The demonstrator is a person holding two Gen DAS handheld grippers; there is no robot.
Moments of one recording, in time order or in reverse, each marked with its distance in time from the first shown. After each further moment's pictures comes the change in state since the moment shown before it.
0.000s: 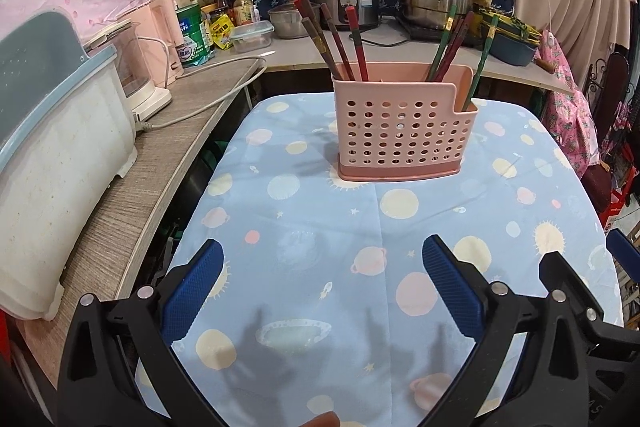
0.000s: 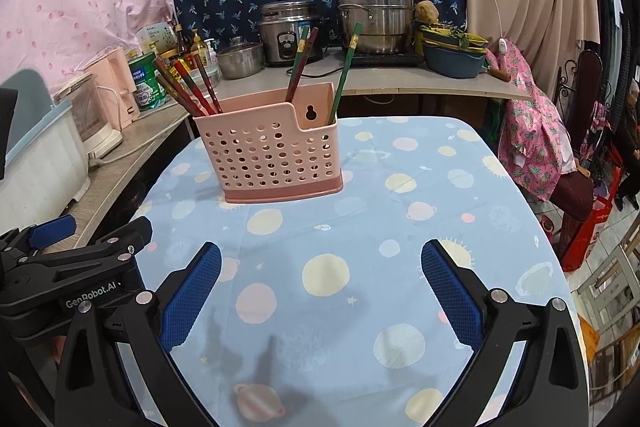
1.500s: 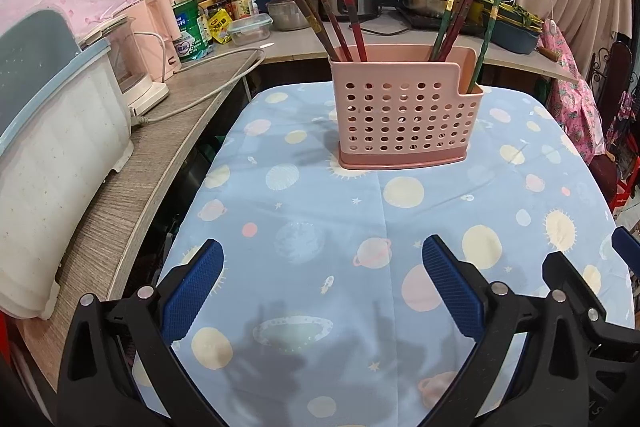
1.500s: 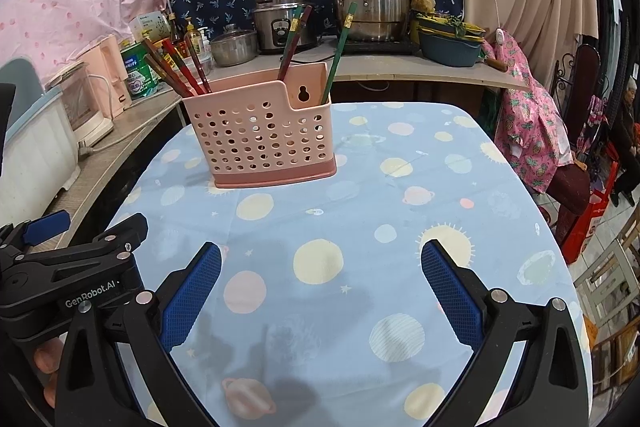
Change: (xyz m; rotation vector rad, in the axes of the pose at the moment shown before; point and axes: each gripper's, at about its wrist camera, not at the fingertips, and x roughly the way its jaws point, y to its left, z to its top) left arm 0.015 -0.005 -0.008 0.019 0.020 0.016; right arm 0.012 0.001 -0.014 -0.001 0.029 -0.025
